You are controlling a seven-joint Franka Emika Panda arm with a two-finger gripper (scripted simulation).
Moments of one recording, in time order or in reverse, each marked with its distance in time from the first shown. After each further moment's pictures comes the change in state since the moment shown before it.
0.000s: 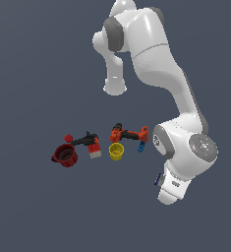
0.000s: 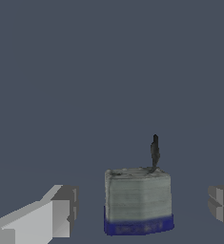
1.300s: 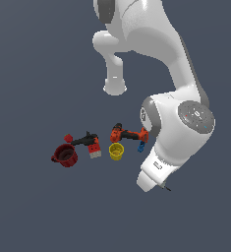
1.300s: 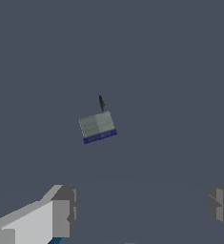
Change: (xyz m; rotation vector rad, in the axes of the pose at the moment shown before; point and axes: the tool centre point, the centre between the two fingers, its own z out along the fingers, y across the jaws) arm -0.061 0.028 -0.099 -0.018 -0.003 0.273
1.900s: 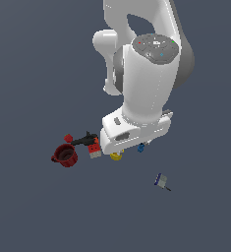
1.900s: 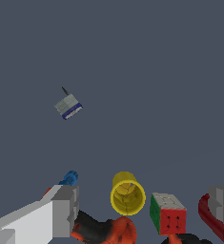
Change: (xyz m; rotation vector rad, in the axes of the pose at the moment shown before) arm -0.091 0.039 -0.099 -0.004 0.018 0.391
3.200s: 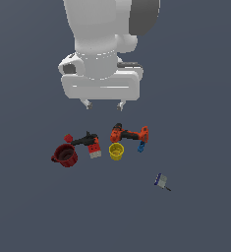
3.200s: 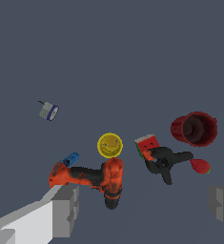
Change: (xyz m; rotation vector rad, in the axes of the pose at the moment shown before) arm -0.112 0.053 -0.094 0.049 0.040 0.482
